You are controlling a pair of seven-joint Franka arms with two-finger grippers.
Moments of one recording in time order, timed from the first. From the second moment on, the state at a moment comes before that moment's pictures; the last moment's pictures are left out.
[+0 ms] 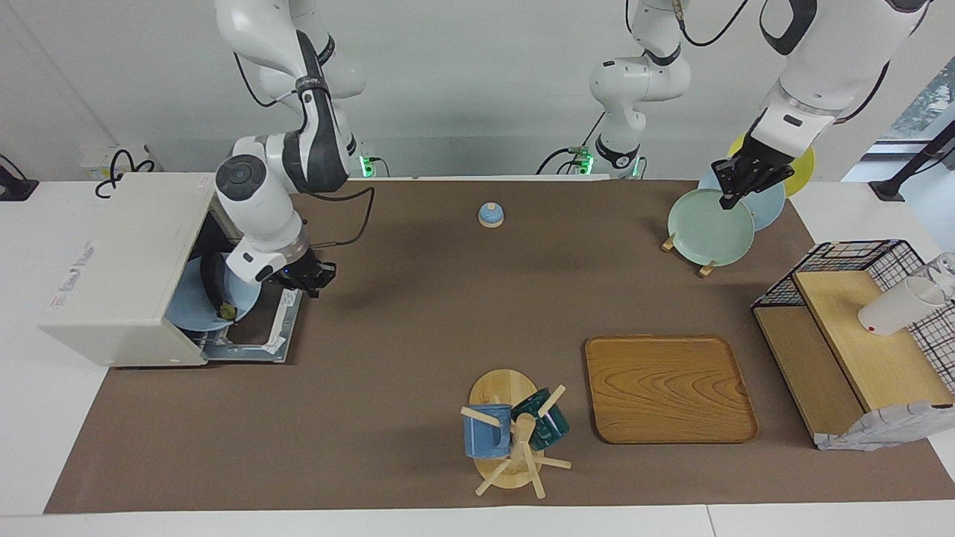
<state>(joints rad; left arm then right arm) 0.00 -0.05 -0.09 -1.63 -0.04 1.55 -0.08 0.08 0.07 -0.02 -1.95 -0.07 1.89 0.04</state>
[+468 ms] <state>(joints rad) 0.00 -0.05 -0.09 -1.63 -0.05 1.56 -0.08 0.00 0.02 -0.02 -2.08 -0.12 1.99 -0.02</state>
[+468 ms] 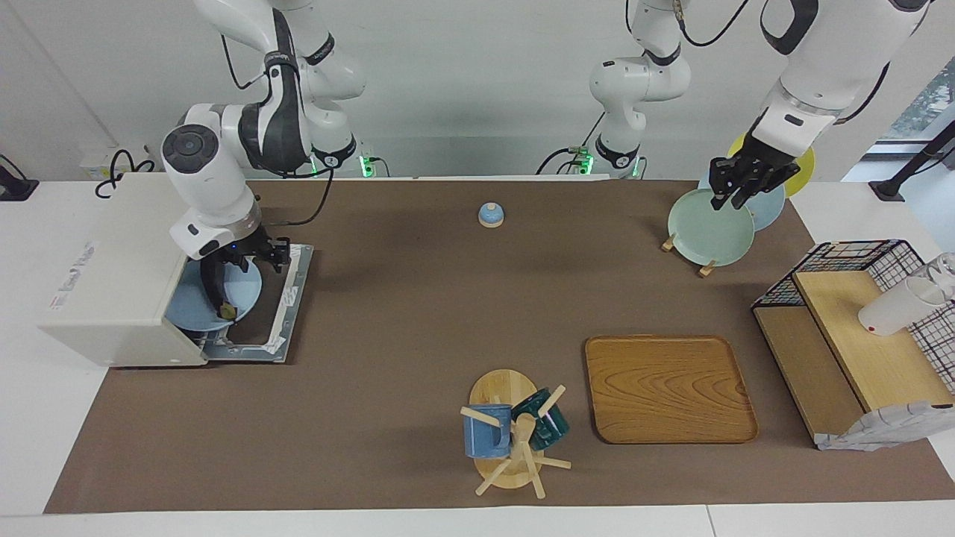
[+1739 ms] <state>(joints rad) 0.00 -0.07 -0.09 -1.72 -0.06 1.66 -0.08 -0.06 0.00 -0.02 -2.25 -0.18 2.22 -0.22</state>
